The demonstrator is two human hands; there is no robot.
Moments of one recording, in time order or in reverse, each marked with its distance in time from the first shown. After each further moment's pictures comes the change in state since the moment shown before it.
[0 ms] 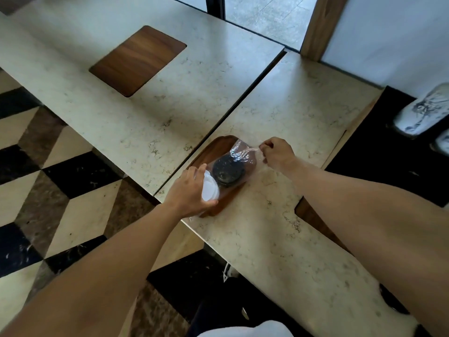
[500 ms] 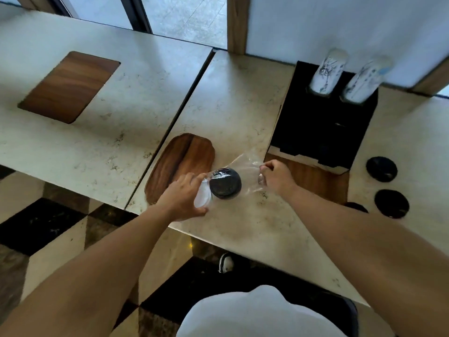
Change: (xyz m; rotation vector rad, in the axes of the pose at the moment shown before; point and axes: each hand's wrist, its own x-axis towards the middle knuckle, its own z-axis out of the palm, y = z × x) left_hand -0.005 0.040 0.014 0.121 -0.187 0.379; right_hand -0.141 0.103 -0.034 0.257 0.254 0.228
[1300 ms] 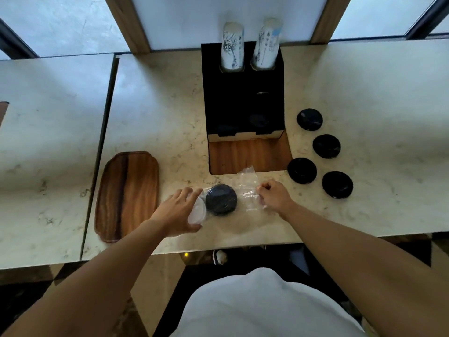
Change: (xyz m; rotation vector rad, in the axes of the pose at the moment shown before) left_hand 0.048 0.058 0.040 0.184 -0.225 0.410; right_hand -0.092 0.116 -0.056 0.139 0.249 0.304
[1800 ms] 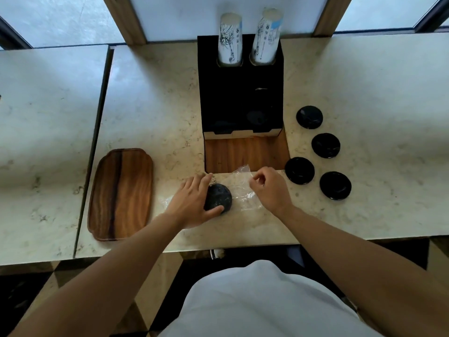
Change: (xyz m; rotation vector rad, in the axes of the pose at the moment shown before) left_hand 0.032 0.050 -0.017 -0.115 0.206 -0.019; right_hand -0.011 -0.022 -0.013 -0.252 0.139 -0.426
